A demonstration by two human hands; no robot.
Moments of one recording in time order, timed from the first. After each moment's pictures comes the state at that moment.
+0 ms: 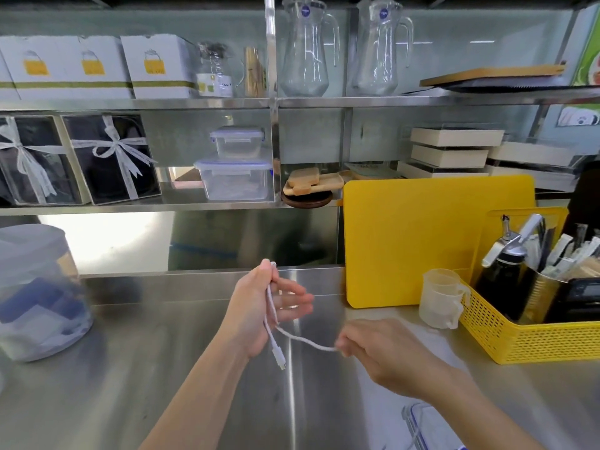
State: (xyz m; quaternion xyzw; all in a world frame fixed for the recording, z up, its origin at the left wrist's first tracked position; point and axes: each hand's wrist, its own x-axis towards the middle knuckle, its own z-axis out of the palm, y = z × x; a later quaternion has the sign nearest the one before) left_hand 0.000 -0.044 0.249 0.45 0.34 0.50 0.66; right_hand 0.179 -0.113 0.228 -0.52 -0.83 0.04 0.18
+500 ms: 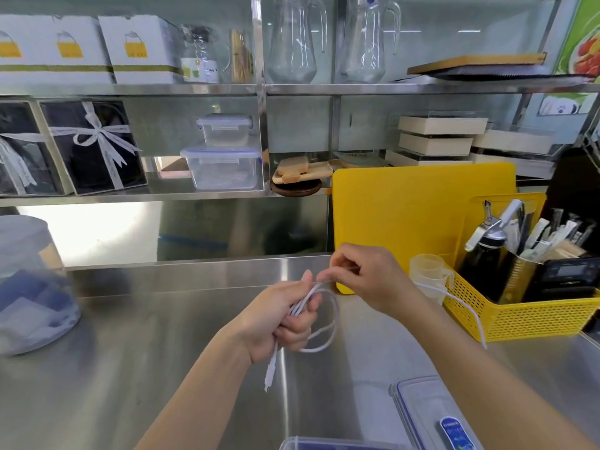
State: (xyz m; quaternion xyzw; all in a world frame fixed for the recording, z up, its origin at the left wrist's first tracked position) left_hand 0.010 -0.068 0.245 0.56 0.30 0.24 0.73; right_hand 0.182 -0.084 0.263 -0.51 -0.76 0.06 0.39
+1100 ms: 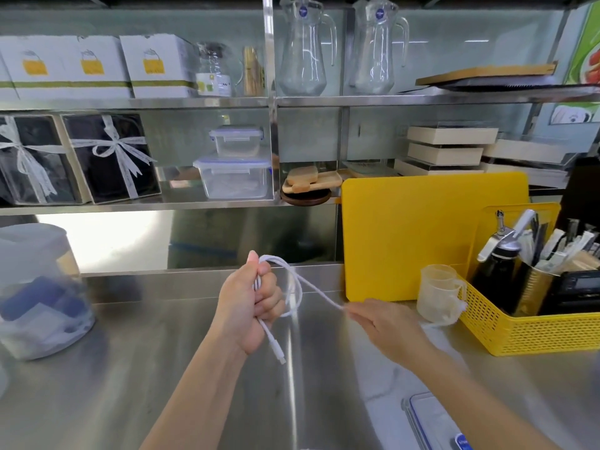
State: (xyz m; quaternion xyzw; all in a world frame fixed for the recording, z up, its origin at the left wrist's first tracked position) left_hand -0.015 -0.054 0.258 0.38 0.28 0.53 0.70; right_hand 0.204 -0.077 0.184 -0.60 -0.77 -0.01 0.24
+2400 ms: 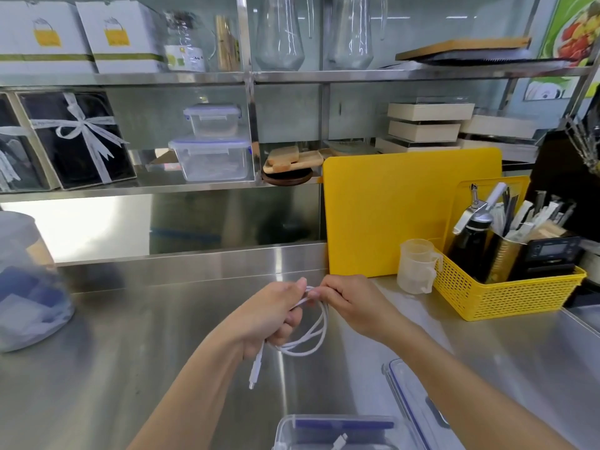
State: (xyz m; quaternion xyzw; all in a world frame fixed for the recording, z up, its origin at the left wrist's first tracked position) left_hand 0.006 -0.077 0.232 0.65 0.42 0.22 0.60; right_hand 0.168 -0.102 0.217 -0.57 -0.75 0.15 0.32
